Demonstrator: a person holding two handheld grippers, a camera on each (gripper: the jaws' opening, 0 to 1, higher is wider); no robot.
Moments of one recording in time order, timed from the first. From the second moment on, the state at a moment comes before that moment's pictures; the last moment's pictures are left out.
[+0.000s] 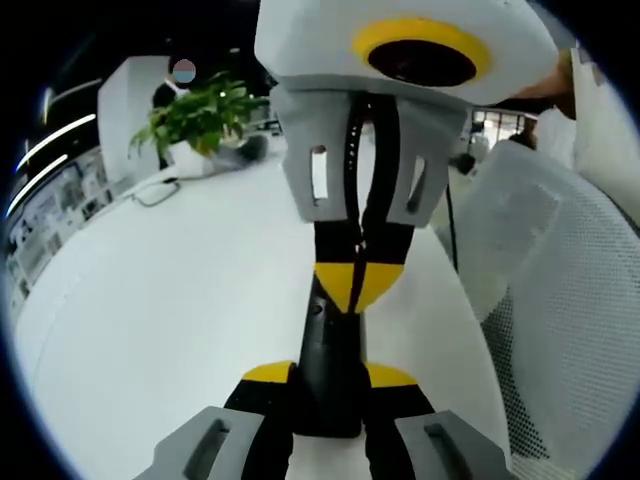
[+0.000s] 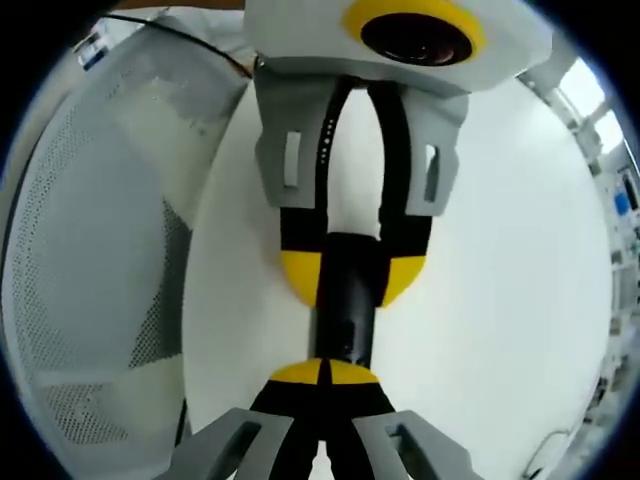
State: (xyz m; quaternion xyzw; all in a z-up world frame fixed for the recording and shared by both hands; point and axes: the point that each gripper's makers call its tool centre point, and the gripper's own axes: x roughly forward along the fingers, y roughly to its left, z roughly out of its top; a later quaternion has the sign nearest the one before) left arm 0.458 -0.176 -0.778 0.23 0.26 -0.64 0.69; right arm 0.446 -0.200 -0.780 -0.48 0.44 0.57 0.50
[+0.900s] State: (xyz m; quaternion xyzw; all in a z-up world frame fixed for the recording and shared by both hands) left arm 0.459 -0.176 -0.780 0.23 0.26 -0.63 0.69; right arm 0.445 -0.201 -0.780 -0.47 0.44 0.57 0.51
